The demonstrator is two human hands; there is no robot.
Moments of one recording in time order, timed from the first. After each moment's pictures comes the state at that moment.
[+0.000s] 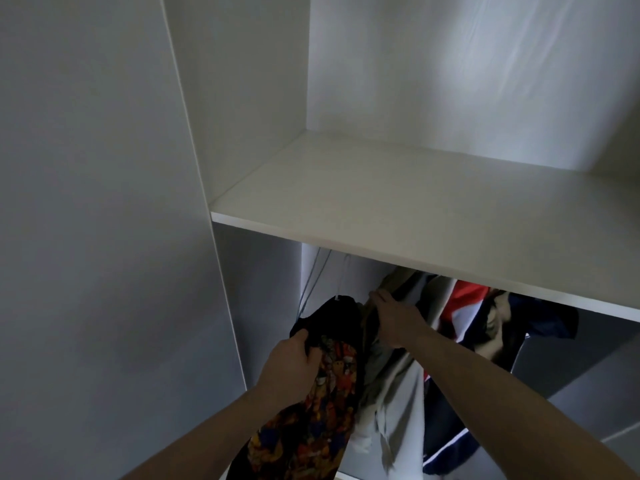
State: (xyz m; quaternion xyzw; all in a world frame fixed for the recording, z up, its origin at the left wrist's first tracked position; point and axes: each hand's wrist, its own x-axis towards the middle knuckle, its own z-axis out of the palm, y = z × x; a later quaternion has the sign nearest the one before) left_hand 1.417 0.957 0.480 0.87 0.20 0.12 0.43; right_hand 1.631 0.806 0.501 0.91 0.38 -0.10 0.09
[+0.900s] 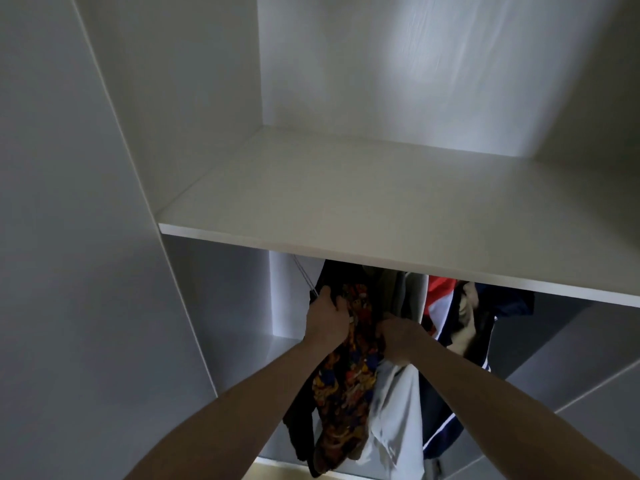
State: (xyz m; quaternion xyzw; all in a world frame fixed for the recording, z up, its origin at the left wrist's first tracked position) left_hand 1.557 0.915 0.489 0.80 0.21 0.14 0.54; right_hand 1.639 0.751 0.481 0.92 0.34 -0.15 0.11
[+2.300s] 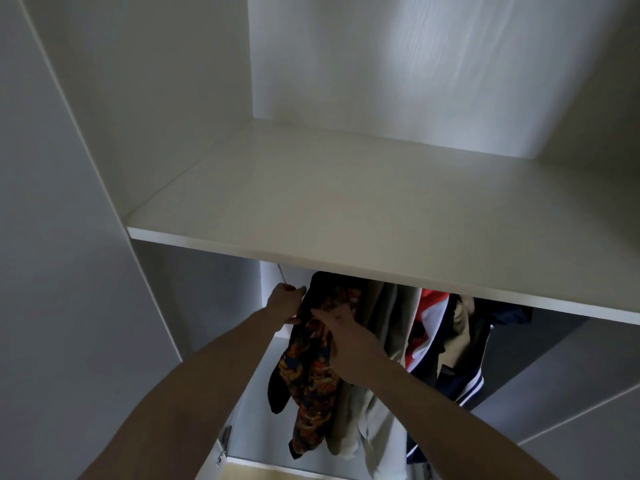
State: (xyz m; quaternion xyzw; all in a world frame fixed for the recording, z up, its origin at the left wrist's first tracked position) left_hand 1.614 1.006 0.464 0.66 0.35 0.00 0.67; right_hand 1.591 0.808 0.488 0.90 0.39 -0.11 -0.20
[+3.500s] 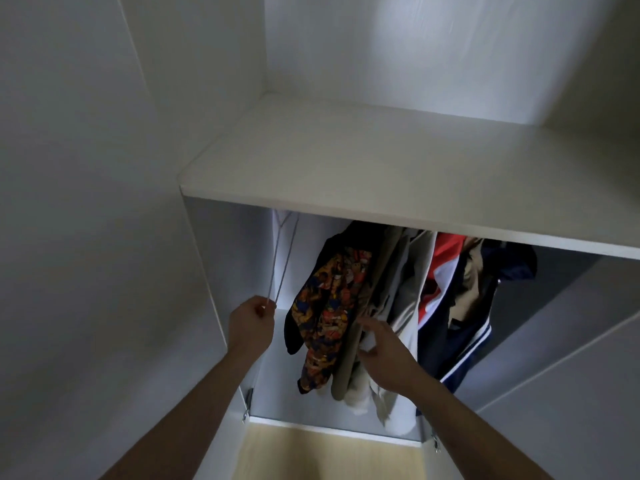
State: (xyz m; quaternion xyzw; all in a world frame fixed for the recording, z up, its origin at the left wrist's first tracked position) left_hand 1.427 1.032 0.444 0.81 0.32 0.15 0.47; right_hand 1.495 0.767 0.457 0.90 0.21 -0.19 -0.33
